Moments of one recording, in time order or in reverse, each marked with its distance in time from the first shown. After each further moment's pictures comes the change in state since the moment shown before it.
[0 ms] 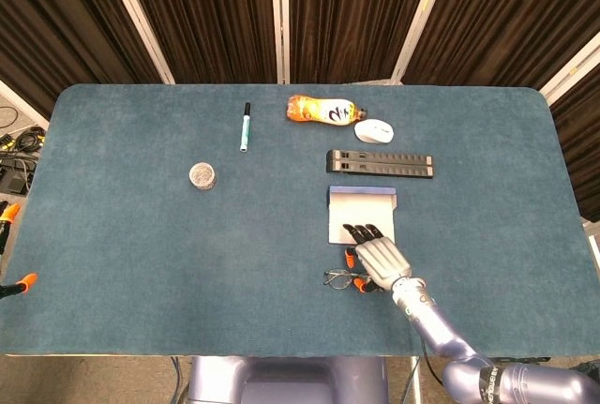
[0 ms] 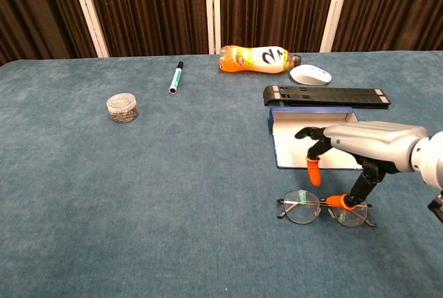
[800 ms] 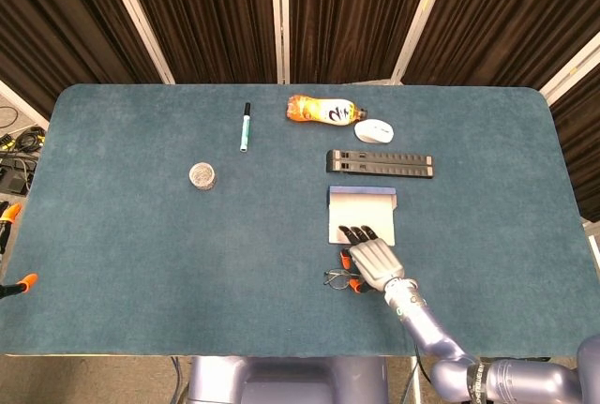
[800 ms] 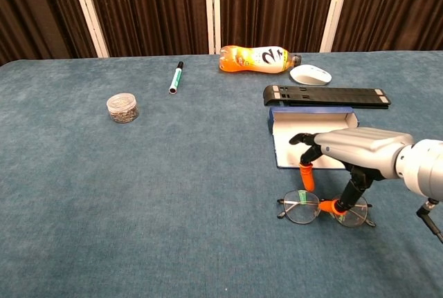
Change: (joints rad) left arm -0.005 -0.002 0.003 0.002 -0.009 -0.004 0.004; right arm 0.047 -0.058 -0.035 0.031 0.066 0.049 -0.048
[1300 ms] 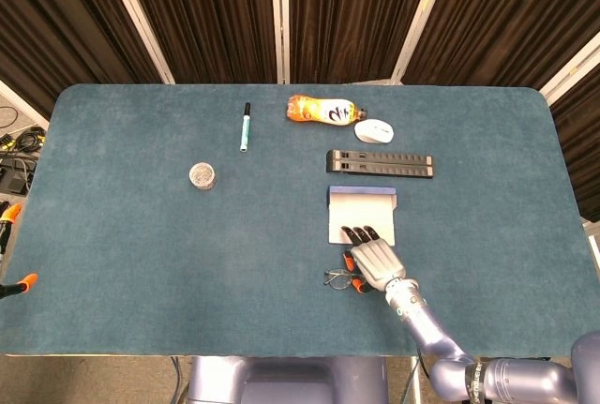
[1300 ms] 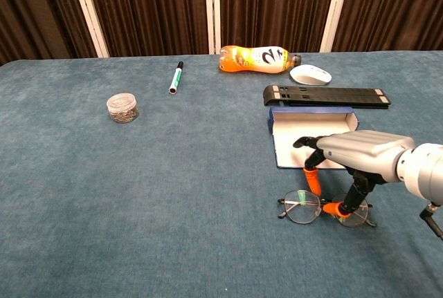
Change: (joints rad) left arm -0.002 0.000 0.001 0.000 -0.003 -0.001 0.001; right arm 0.013 -0.010 -0.026 0.021 0.019 0.018 -0.028
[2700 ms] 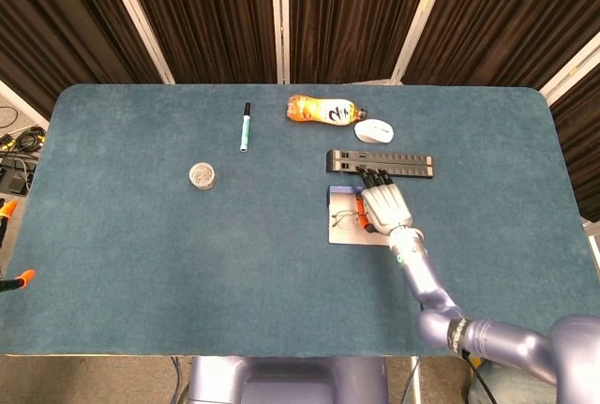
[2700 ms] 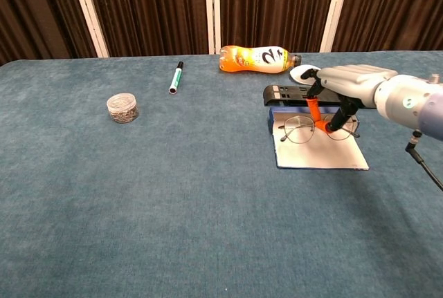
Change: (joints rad) left arm -0.021 0.003 -0.018 0.016 -0.059 -0.044 -0.020; right arm 0.113 -0.082 0.166 0.331 0.036 -0.026 0.082
